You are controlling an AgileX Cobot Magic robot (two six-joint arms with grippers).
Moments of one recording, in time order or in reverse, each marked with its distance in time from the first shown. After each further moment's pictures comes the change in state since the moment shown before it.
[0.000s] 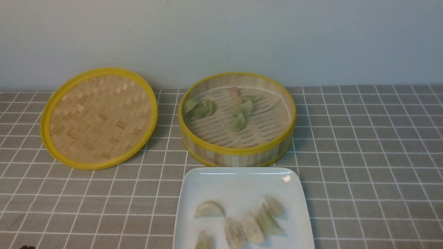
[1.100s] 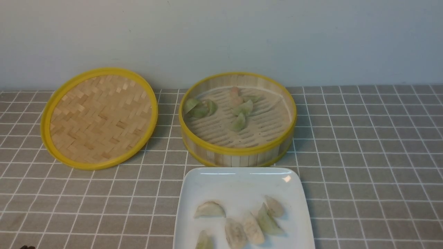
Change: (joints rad) right arm 0.000 0.000 0.011 0.524 -0.371 0.211; left arm 0.000 0.000 0.000 0.000 0.000 0.000
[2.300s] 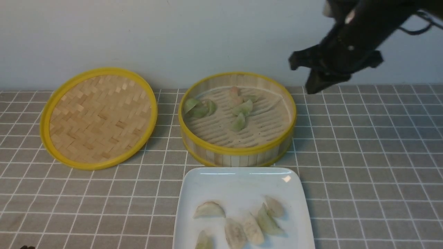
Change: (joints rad) right arm 0.320 1.965 -1.922 -0.294 1.204 -0.248; left arm 0.000 0.000 0.000 0.000 0.000 0.000
